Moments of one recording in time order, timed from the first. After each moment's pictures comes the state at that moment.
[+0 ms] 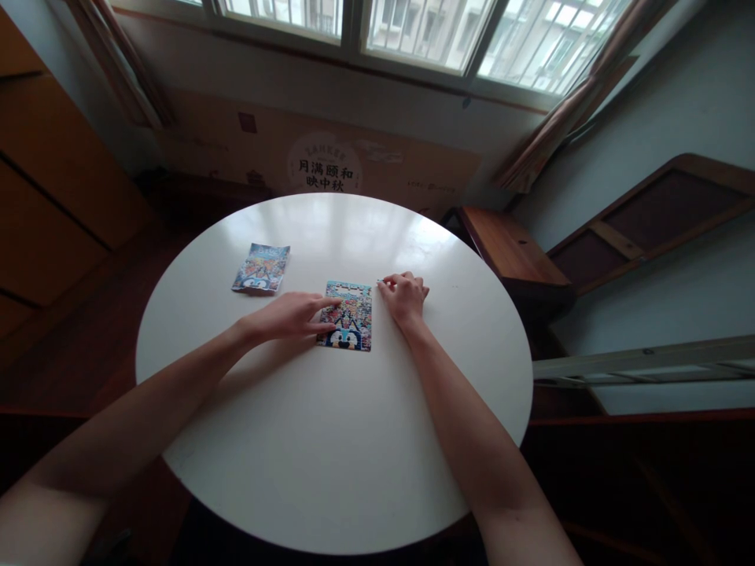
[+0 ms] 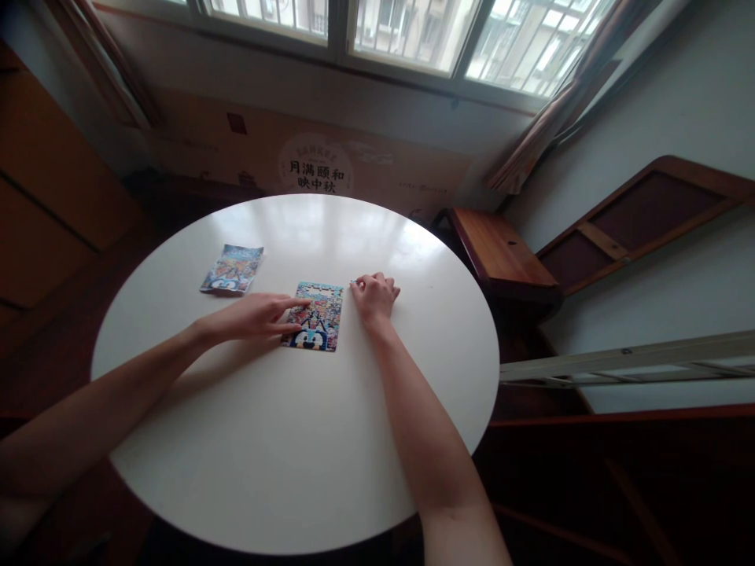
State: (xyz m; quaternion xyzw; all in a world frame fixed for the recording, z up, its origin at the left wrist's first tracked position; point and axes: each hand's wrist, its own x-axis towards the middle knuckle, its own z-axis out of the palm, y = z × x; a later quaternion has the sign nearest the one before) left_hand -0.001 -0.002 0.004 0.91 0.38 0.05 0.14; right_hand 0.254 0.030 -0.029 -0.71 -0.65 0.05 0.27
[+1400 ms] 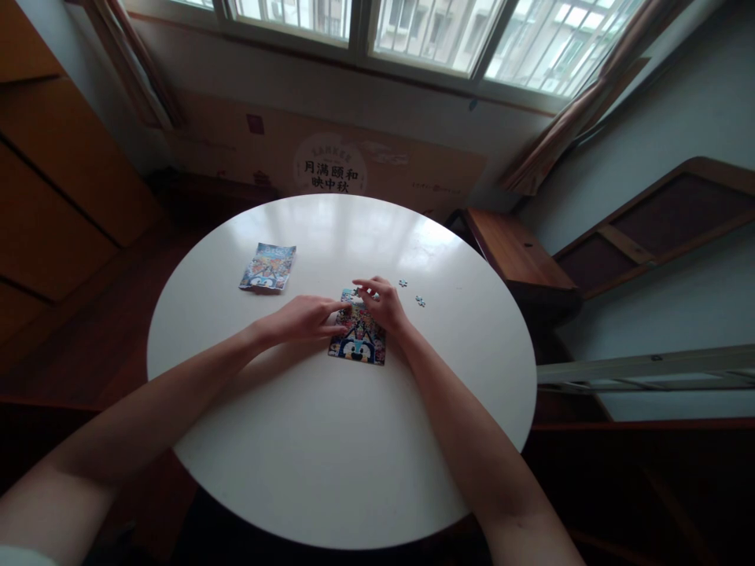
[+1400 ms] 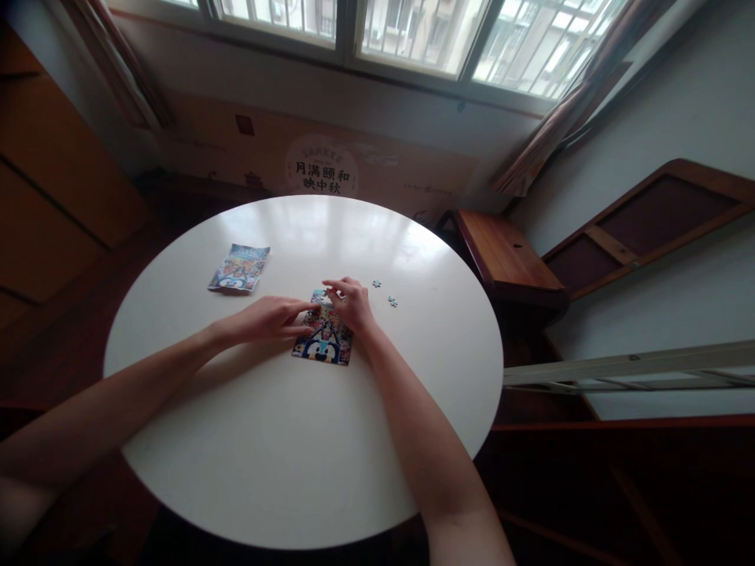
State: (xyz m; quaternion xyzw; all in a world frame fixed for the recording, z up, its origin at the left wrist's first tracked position) left_hand 0.008 -0.007 -0.005 0.92 0.36 0.08 0.12; right_hand 0.223 0.022 -0.032 -0.52 -0.76 0.20 0.35
